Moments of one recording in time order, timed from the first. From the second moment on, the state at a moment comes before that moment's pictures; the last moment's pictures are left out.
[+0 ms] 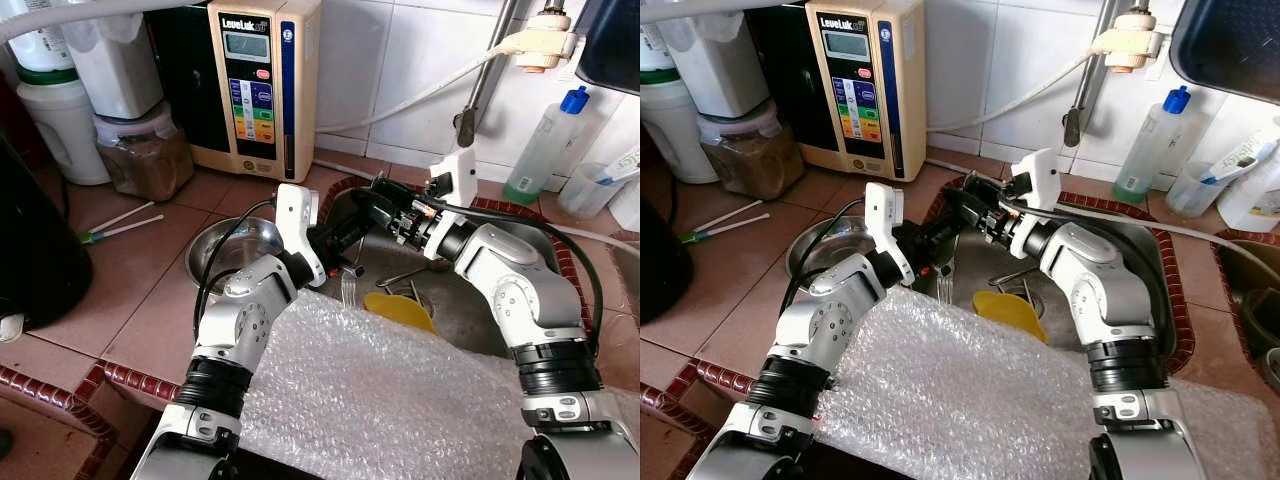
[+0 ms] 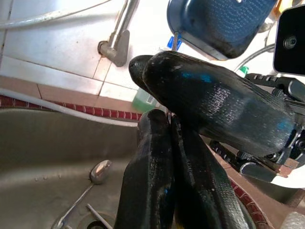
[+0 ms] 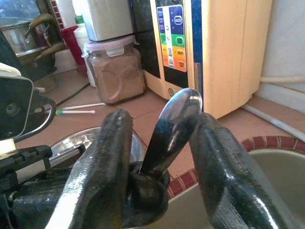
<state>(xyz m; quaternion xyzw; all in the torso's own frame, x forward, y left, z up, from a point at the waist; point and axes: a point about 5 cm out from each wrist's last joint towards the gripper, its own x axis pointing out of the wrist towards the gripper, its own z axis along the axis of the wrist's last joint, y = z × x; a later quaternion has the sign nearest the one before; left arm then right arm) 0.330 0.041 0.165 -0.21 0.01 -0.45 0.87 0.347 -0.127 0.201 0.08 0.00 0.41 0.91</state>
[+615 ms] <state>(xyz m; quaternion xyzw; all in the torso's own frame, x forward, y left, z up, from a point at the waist) 0.330 0.044 0.162 -0.20 0.01 -0.44 0.88 0.350 -0.119 0.197 0.09 0.01 0.41 0.91</state>
